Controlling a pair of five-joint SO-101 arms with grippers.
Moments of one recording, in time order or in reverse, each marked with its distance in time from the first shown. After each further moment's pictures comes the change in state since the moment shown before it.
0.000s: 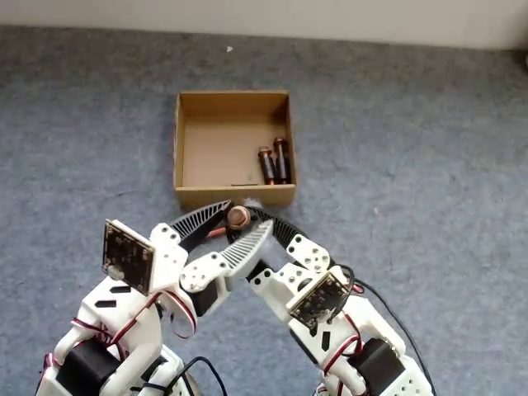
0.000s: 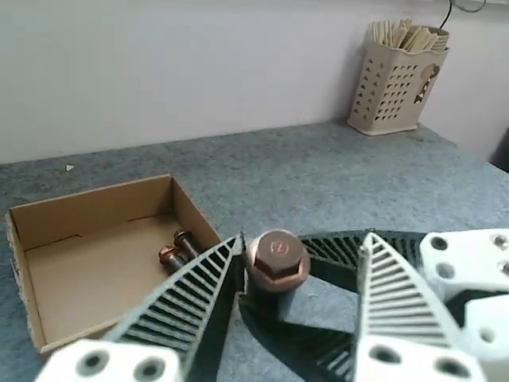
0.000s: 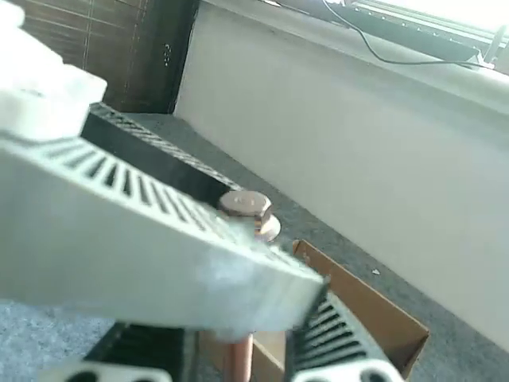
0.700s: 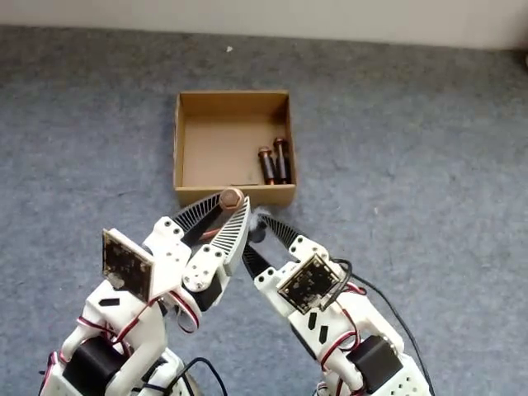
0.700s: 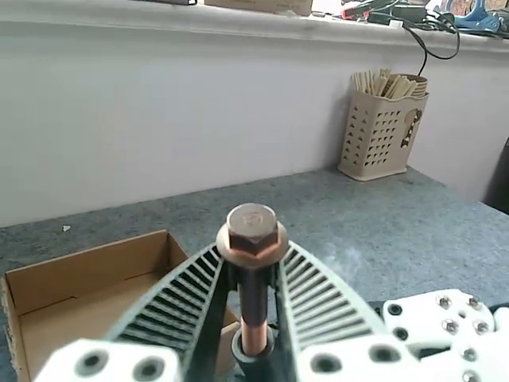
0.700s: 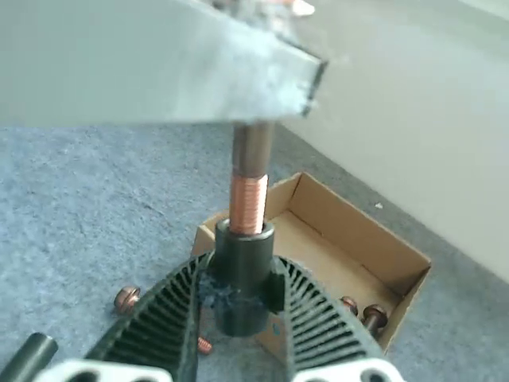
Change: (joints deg) left arm 0.4 -0.1 3.7 -10.1 -2.9; right arm 2.7 0.1 1.6 6.1 -0.2
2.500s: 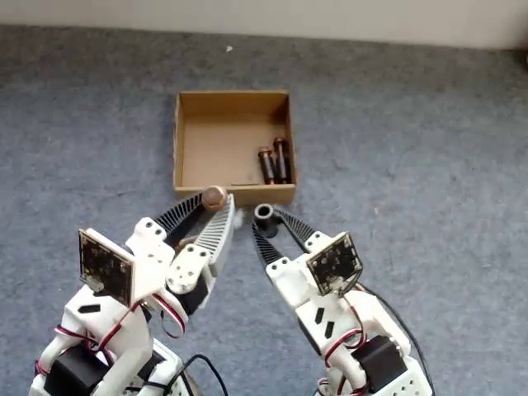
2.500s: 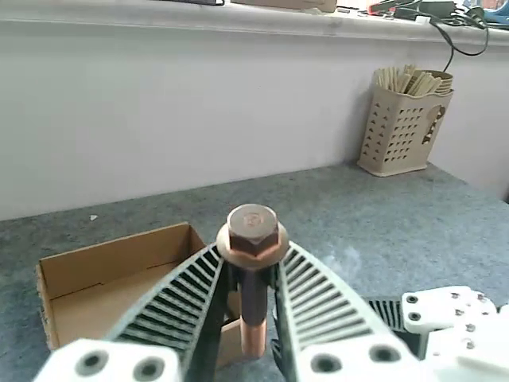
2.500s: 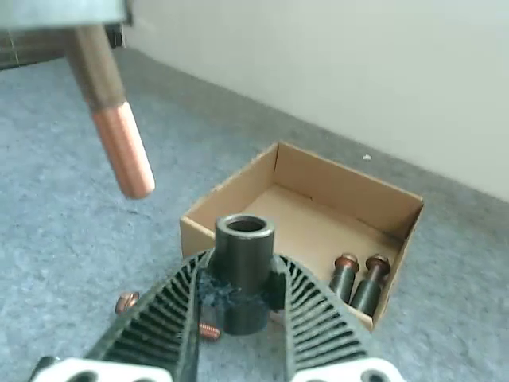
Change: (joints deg) left arm -2.5 0.6 -8.4 7.6 -0.3; right arm 4.7 -0.2 0.0 3.8 -11.3
